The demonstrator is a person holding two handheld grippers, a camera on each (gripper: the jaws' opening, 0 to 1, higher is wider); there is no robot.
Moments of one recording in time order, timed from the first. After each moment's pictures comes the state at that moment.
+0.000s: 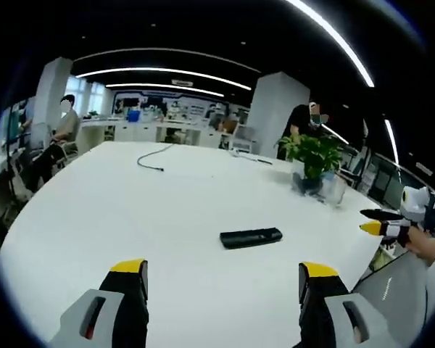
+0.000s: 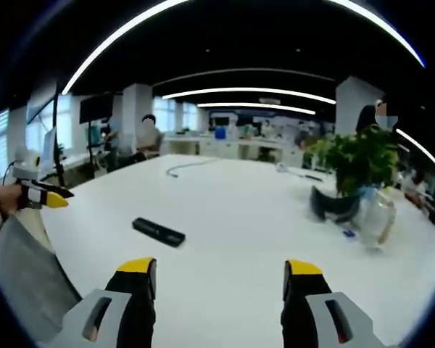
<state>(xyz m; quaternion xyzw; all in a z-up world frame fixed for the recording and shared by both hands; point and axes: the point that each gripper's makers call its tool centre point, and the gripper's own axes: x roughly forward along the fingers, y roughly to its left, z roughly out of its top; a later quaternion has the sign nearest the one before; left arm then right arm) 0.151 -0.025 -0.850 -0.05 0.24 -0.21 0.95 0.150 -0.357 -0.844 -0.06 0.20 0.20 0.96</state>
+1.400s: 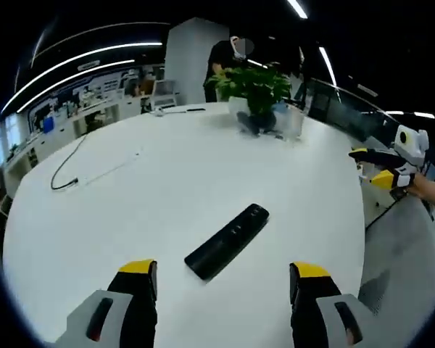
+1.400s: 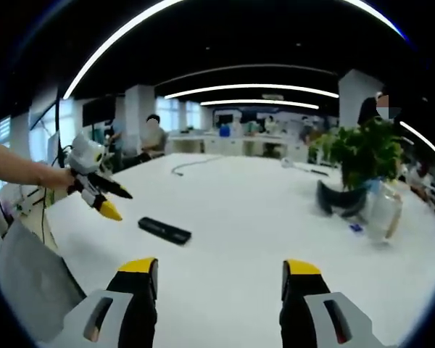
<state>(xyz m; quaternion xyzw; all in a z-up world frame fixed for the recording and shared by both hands) 0.242 -0.109 -0.902 0.12 0.34 -0.41 0.84 0.146 -0.355 -0.847 -0.04 0.20 0.22 0.95</state>
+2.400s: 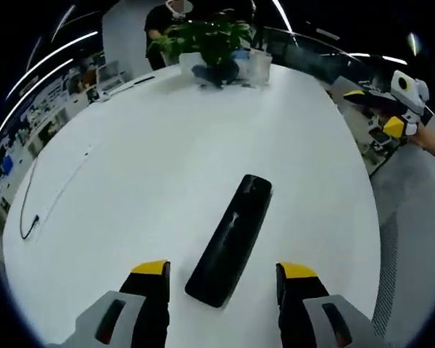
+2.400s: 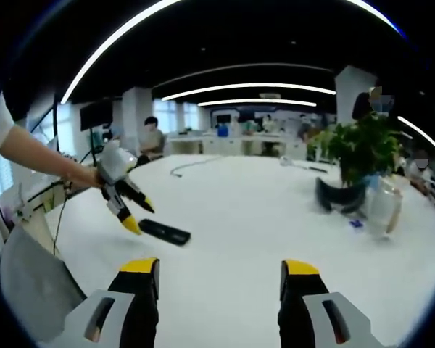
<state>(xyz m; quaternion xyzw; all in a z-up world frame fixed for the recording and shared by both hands) 0.271 -0.141 -0.948 0.24 0.40 -0.49 0.74 0.148 -0.359 -0.846 -0.02 0.20 0.21 0.96</state>
